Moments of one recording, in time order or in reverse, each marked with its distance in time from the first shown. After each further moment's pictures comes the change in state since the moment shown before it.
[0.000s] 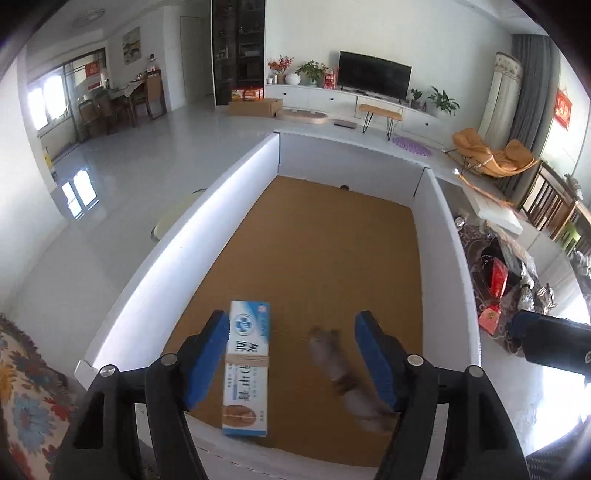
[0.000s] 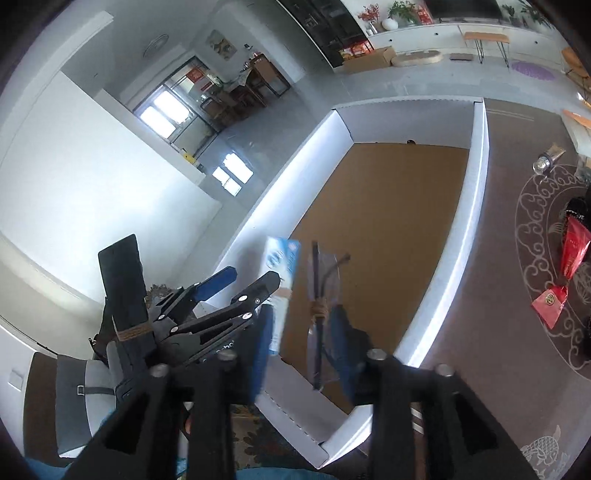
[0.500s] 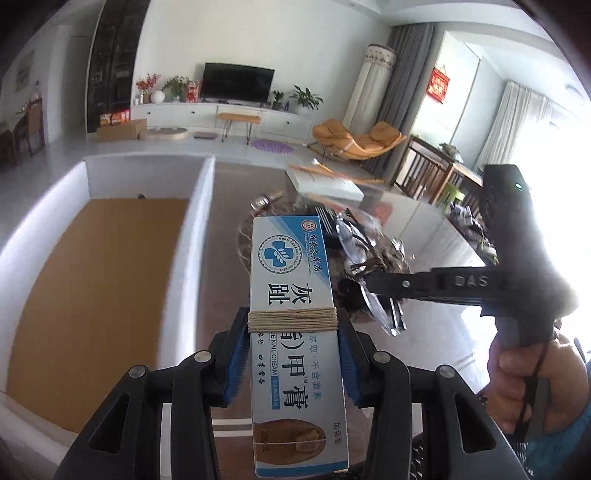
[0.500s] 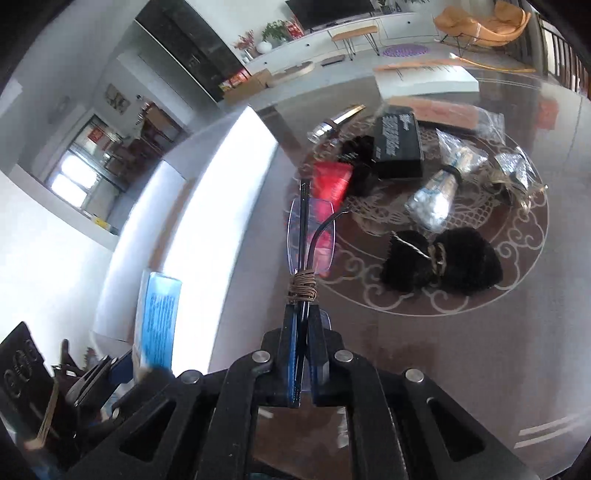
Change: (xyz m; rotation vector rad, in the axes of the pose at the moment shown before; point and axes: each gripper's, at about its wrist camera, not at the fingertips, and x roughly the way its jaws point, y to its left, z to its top) left arm -0.060 -0.132 -0.029 0.167 -0.061 -0.489; right arm -0.119 -0.156 -0.041 0.261 -0.115 -0.220
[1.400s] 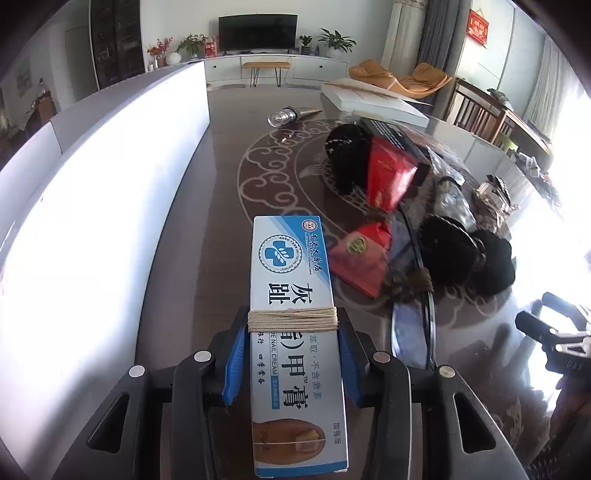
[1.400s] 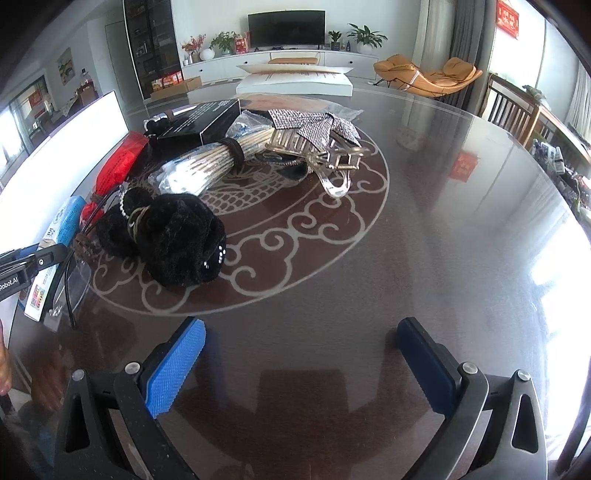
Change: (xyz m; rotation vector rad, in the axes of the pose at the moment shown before) left arm 0.209 -0.022 -0.042 0.050 0.201 0.163; right arm 0.010 -0.182 -0.053 -0.063 -0.063 -0.540
